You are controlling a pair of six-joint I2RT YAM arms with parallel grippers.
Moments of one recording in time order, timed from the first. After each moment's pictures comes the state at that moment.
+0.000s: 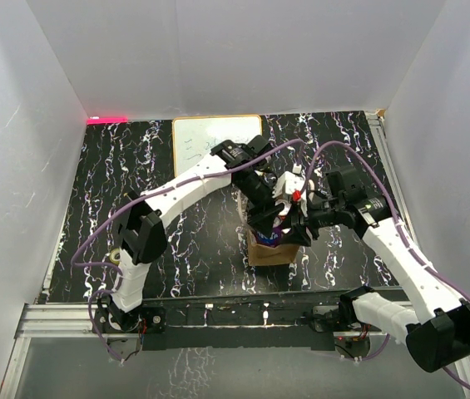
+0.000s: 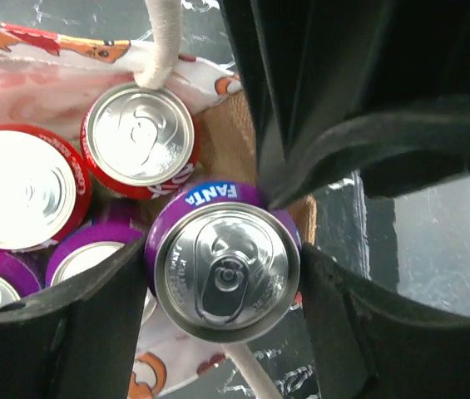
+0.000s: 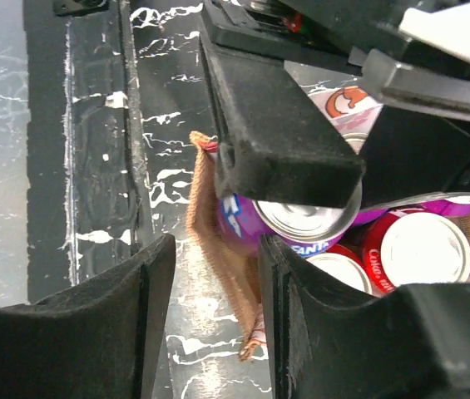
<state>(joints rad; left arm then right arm) -0.85 2.05 1.97 -1.21 0.77 0.63 0.33 1.04 0.95 -0.83 -0.94 -0.72</state>
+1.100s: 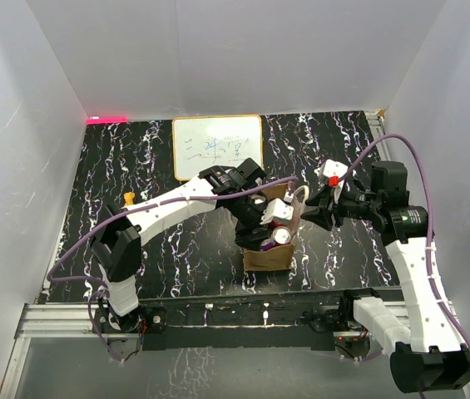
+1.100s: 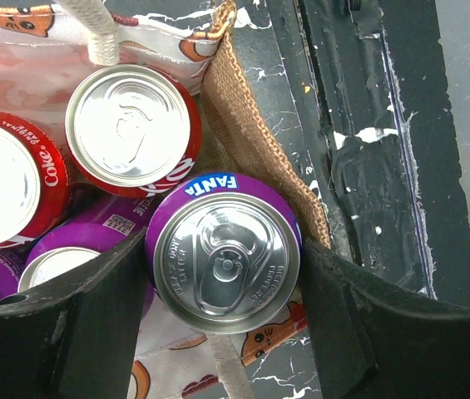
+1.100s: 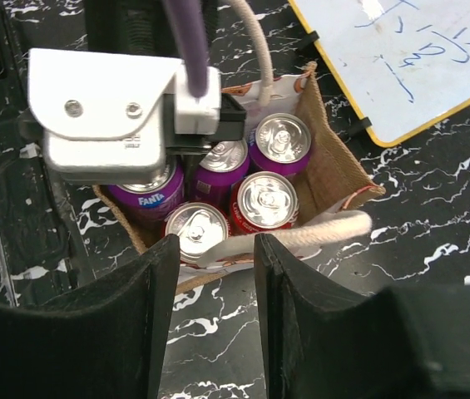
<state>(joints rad) -0.91 1.81 1.55 -0.93 0.68 0.75 0.05 0.88 1.04 -0.86 -0.98 -0.70</state>
